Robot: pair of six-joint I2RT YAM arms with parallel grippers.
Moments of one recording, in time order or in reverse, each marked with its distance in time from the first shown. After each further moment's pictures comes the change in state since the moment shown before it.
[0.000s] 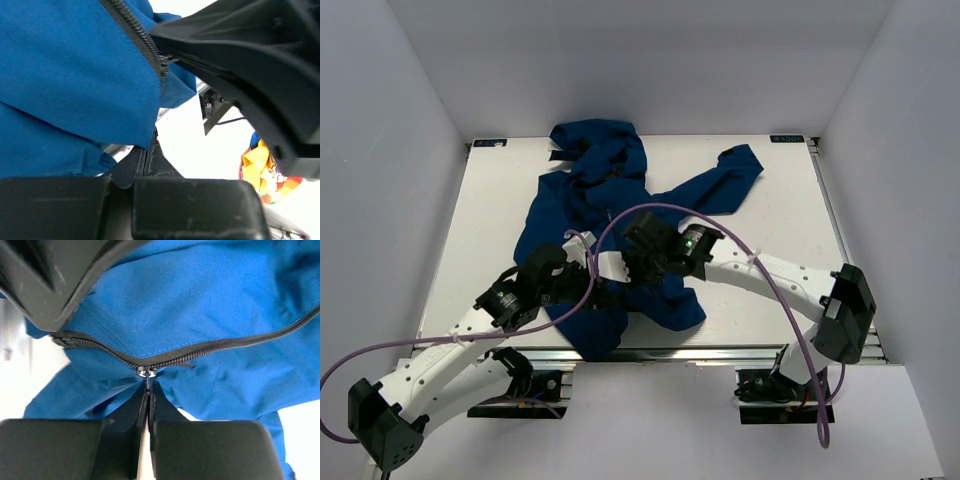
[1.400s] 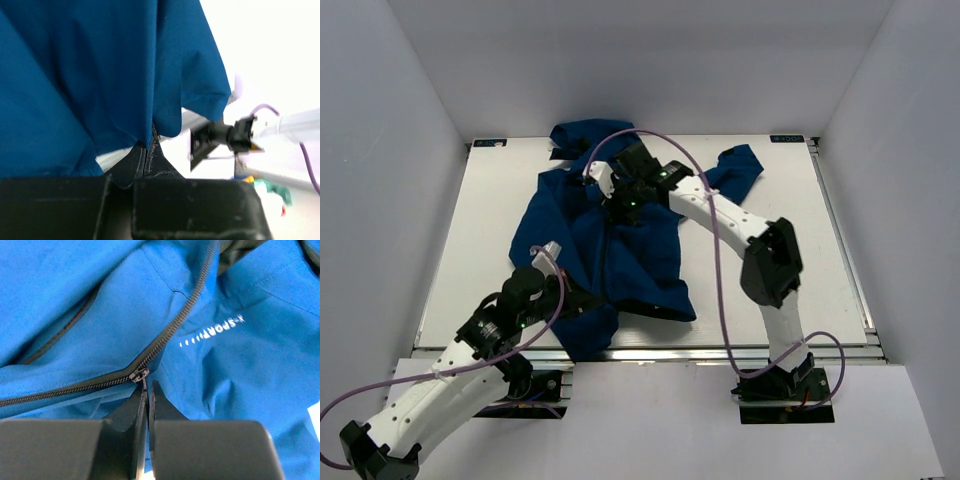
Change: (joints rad) left arm 0.019 -0.294 -0.170 0.004 -0.149 -0.235; right arm -0.290 0.442 0.488 0.072 -0.181 0.380
